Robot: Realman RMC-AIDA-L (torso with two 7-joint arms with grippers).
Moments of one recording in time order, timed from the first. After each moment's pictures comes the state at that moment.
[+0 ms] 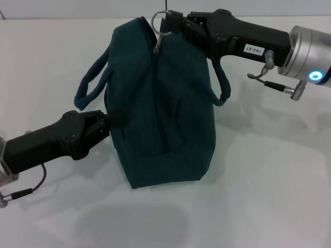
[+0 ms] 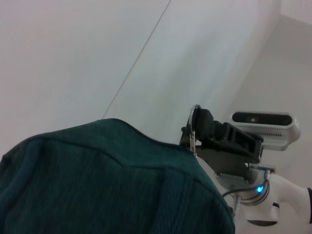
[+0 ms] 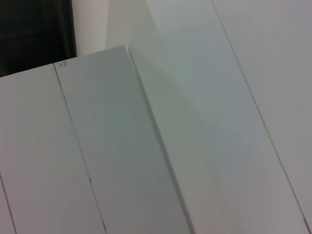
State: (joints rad) left arm -0.34 -2.07 0.70 0.50 1.68 1.83 -1.40; right arm 0.68 2.02 -1.51 -0.58 -0.90 -1.36 1.38
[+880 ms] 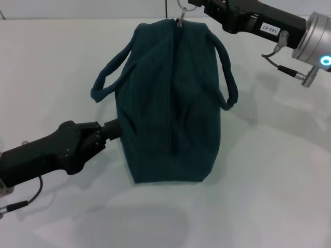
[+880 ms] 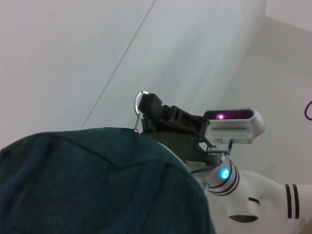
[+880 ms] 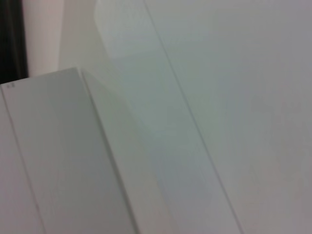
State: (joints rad) left arm -0.32 -2.06 0.70 0.47 1.69 1.89 -1.37; right arm 0.69 2.01 -1.41 -0.53 -0.89 -1.31 1.37
